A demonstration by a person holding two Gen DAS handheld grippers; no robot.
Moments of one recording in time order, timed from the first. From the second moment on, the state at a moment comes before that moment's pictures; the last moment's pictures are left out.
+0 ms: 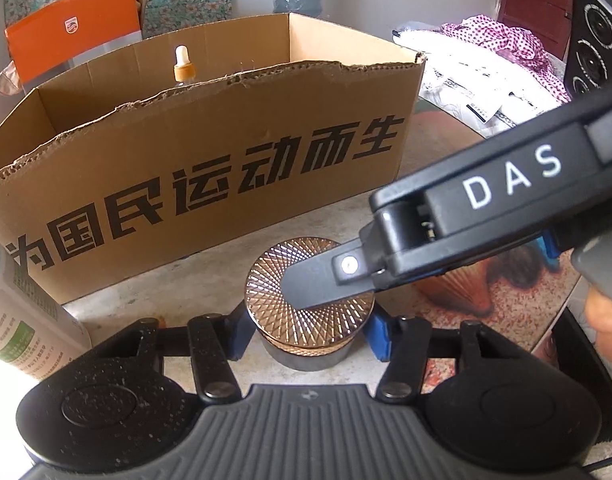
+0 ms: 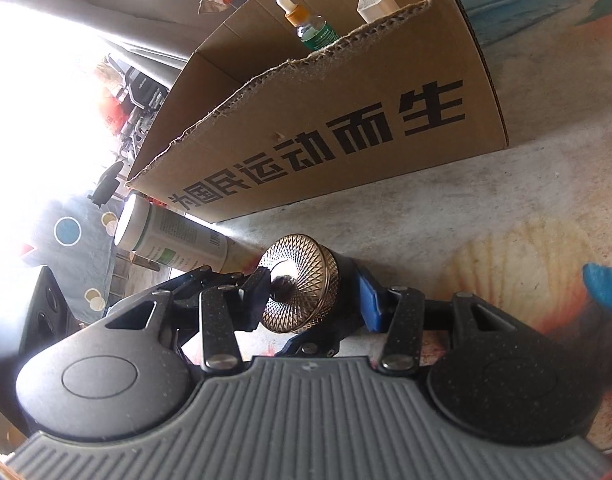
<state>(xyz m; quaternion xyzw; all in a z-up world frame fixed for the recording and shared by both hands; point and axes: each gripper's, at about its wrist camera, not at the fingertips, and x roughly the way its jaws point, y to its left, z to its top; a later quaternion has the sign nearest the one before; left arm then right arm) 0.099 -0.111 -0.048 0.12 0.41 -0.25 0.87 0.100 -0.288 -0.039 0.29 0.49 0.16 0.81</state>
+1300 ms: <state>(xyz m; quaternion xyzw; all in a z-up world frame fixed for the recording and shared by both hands) 0.267 -0.096 0.022 -0.02 0.47 -0.17 0.87 0.299 -0.263 0.045 0.13 0.51 0.20 0.82</state>
